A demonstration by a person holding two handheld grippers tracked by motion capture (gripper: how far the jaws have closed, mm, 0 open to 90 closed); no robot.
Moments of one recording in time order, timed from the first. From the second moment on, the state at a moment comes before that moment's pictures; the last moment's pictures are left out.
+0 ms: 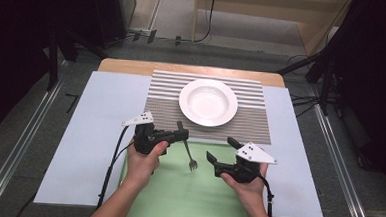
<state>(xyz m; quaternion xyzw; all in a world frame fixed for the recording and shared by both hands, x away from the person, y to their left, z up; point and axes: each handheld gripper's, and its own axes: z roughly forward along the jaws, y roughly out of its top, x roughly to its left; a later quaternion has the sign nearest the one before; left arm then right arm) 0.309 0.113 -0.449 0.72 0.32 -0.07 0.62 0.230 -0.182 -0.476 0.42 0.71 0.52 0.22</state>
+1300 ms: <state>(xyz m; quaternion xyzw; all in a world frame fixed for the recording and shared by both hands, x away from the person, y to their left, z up) 0.289 0.162 -0.444 0.70 0.32 -0.09 0.63 0.205 -0.309 -0.498 0.51 0.65 0.47 0.32</state>
